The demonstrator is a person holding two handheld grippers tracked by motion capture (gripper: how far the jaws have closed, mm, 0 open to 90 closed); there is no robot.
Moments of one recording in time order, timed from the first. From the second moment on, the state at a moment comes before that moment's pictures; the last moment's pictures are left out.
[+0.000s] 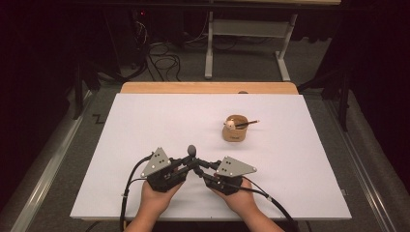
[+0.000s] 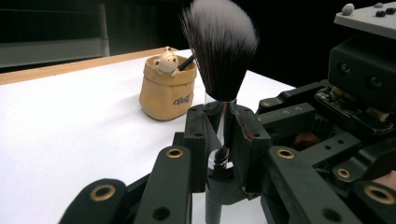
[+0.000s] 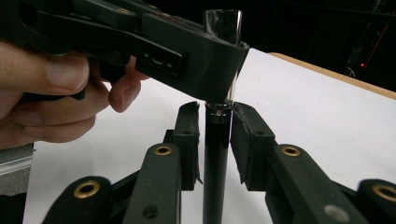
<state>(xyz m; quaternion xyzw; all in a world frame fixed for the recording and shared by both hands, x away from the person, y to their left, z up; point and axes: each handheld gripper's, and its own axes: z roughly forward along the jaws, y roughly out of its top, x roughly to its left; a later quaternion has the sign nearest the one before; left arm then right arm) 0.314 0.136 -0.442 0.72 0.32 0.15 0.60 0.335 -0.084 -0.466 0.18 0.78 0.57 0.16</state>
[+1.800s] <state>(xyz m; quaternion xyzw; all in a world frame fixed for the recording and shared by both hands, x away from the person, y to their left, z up) 0.312 0.176 -0.441 0.70 0.35 0.20 0.59 0.339 -0.105 -0.462 0.20 0.77 0.58 0.17</state>
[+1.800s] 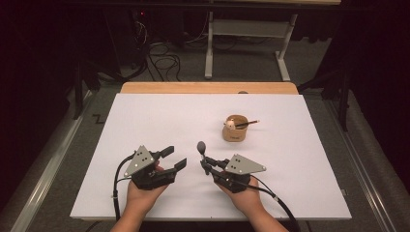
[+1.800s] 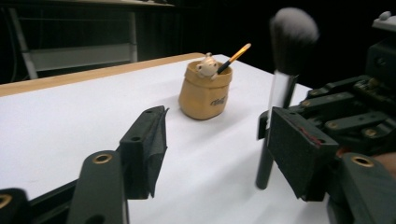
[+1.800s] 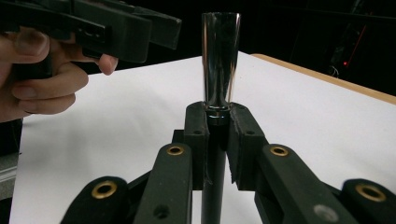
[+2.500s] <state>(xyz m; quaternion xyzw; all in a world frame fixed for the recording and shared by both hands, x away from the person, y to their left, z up) 0.311 0.218 -0.461 0.68 0.41 0.26 0.55 0.339 -0.128 -0.457 0.22 0.76 0.59 0.19</state>
